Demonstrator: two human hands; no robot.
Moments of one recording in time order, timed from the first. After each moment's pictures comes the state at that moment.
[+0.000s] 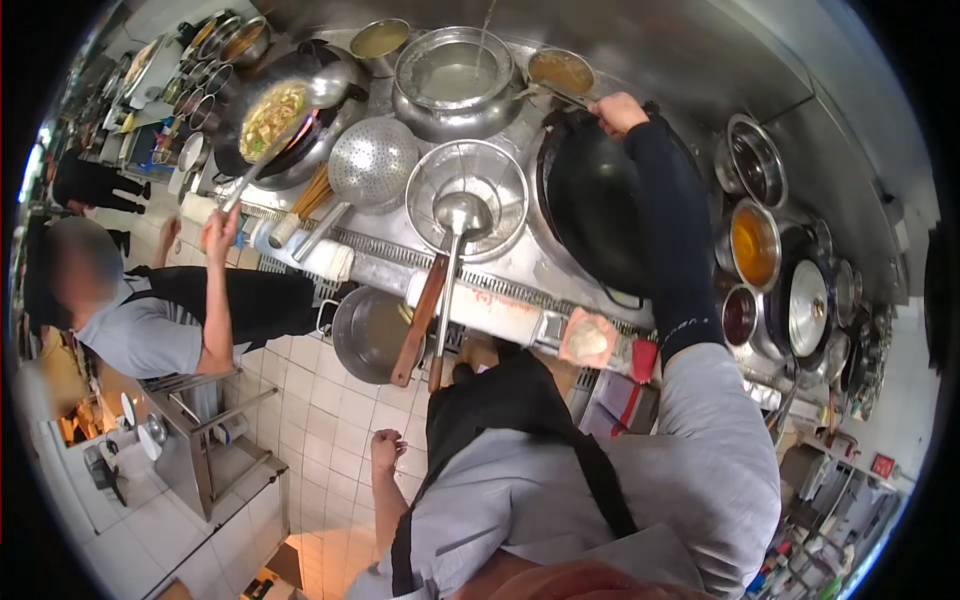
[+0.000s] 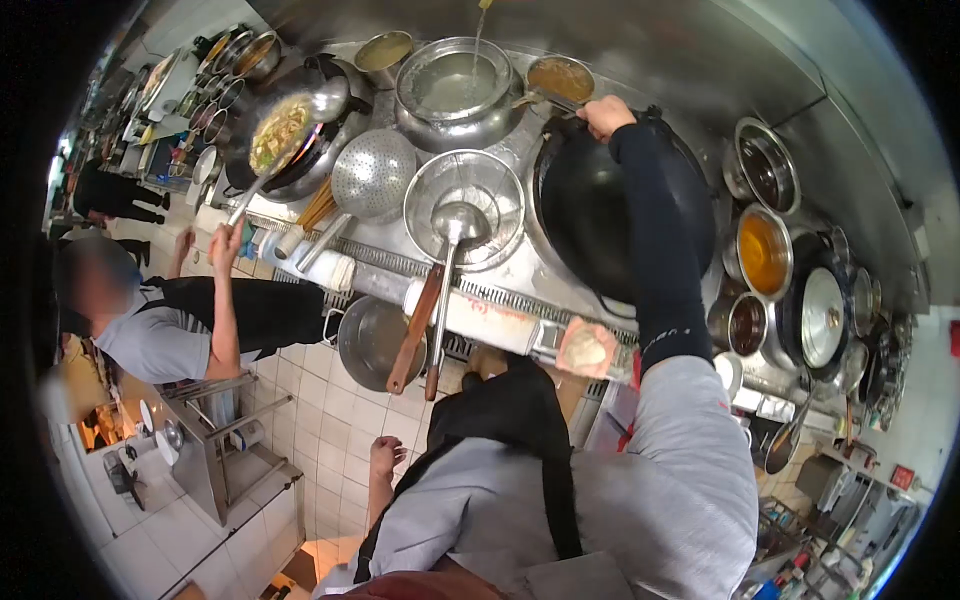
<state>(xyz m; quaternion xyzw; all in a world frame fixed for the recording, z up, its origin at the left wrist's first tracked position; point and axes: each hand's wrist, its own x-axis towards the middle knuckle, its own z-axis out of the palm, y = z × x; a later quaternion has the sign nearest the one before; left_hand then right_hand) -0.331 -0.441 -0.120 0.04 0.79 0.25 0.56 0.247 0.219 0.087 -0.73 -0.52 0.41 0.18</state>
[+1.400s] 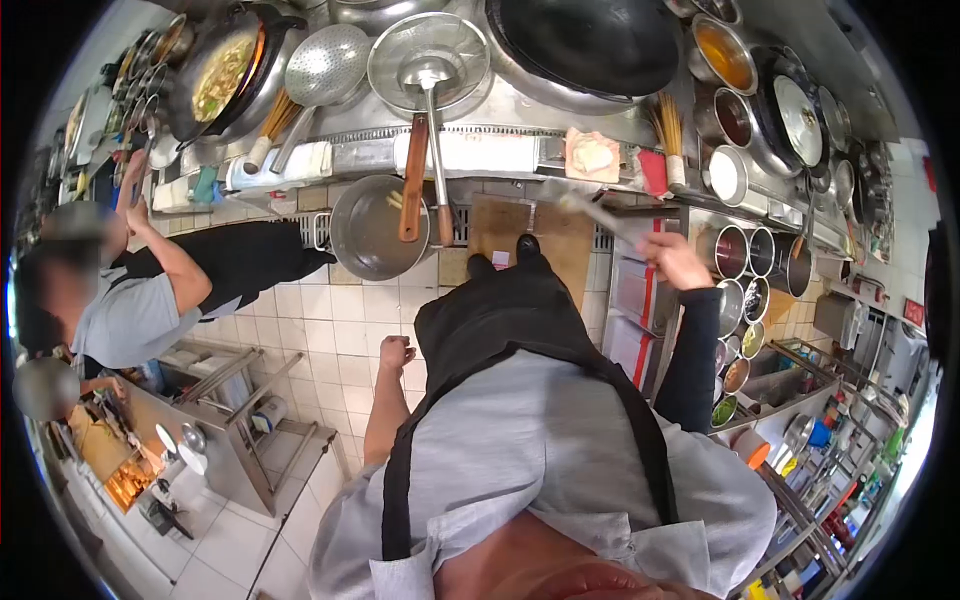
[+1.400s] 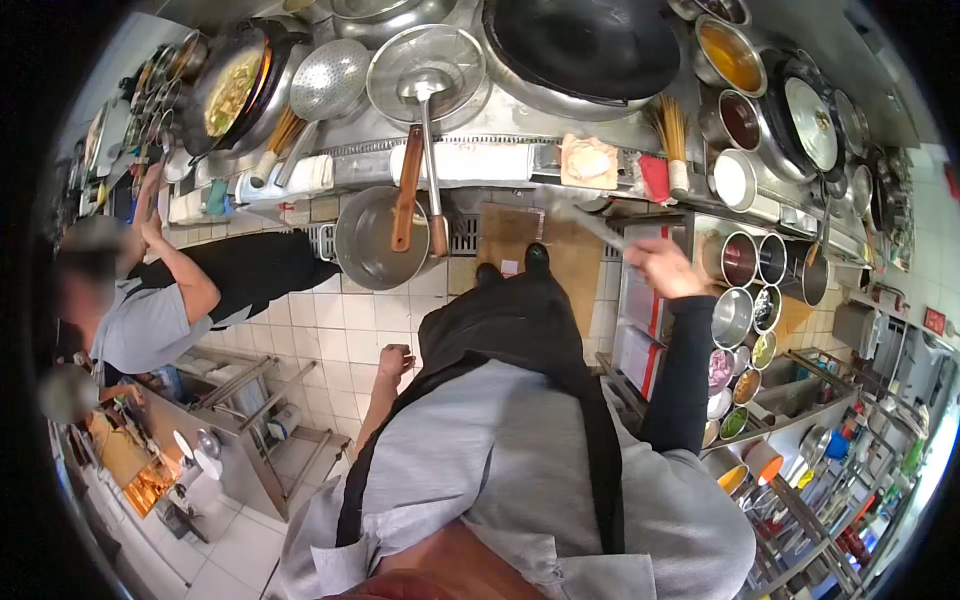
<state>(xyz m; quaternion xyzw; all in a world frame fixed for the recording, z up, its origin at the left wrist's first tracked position) -0.452 -0.477 -0.191 0.15 0.75 0.11 0.63 0.158 -0.409 0.109 -0.79 -0.31 0.52 0.10</state>
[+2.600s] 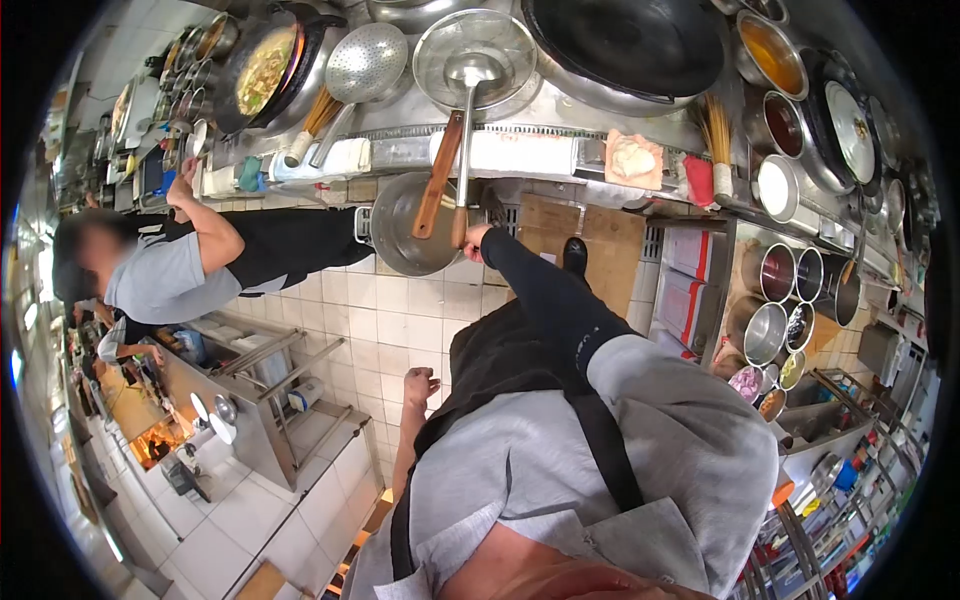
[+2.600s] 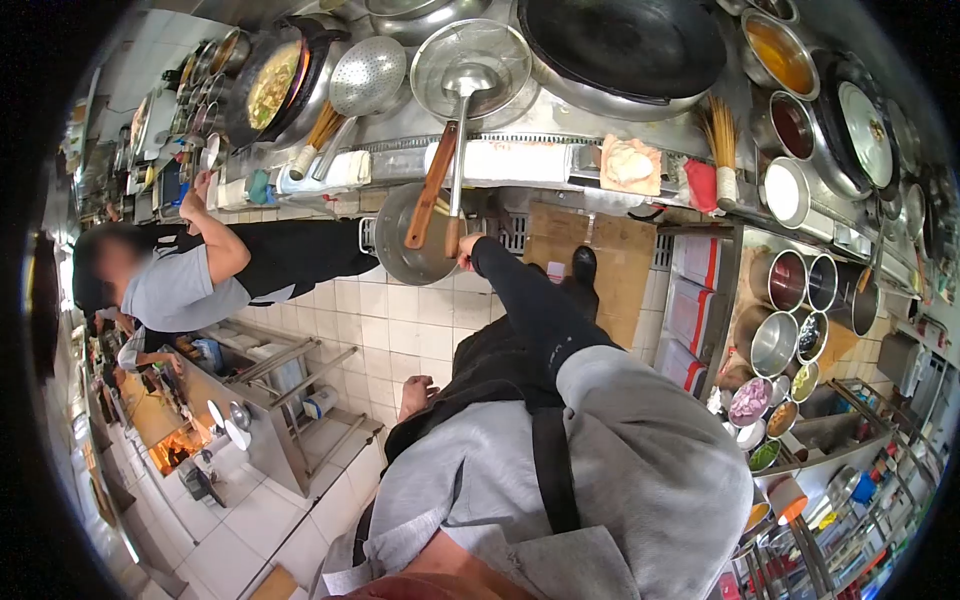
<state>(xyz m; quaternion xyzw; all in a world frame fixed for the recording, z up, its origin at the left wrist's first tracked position) -0.471 -0.557 -0.130 0.15 0.80 0.13 0.57 -0.171 -0.259 -0.247 -0.50 0.09 0.84 0.22</state>
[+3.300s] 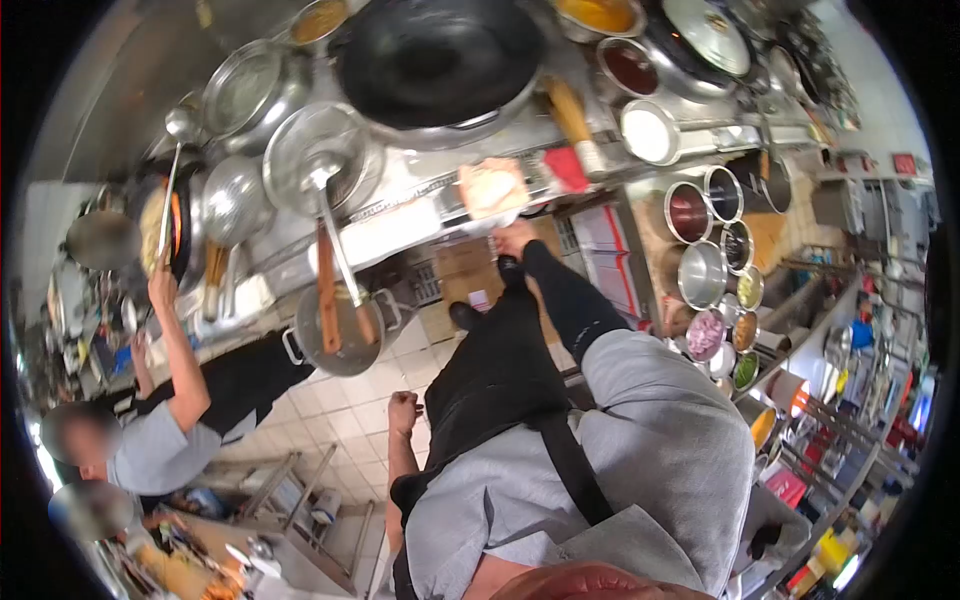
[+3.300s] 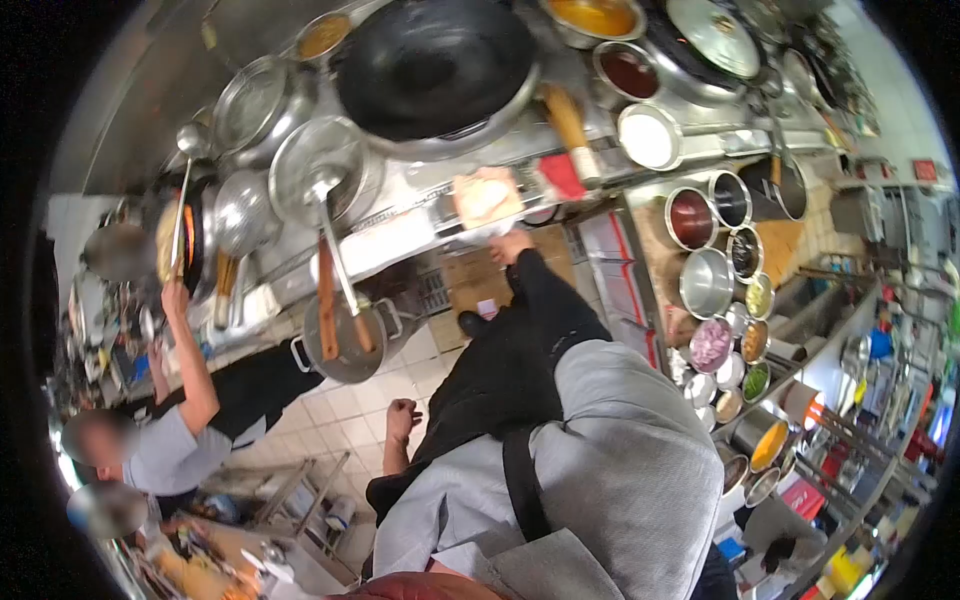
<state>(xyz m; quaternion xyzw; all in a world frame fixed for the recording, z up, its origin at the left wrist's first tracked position) -0.354 -0.438 -0.173 0.35 0.71 0.02 0.61 0.166 -0.350 -0.310 -0.71 -0.04 0.54 0.45</state>
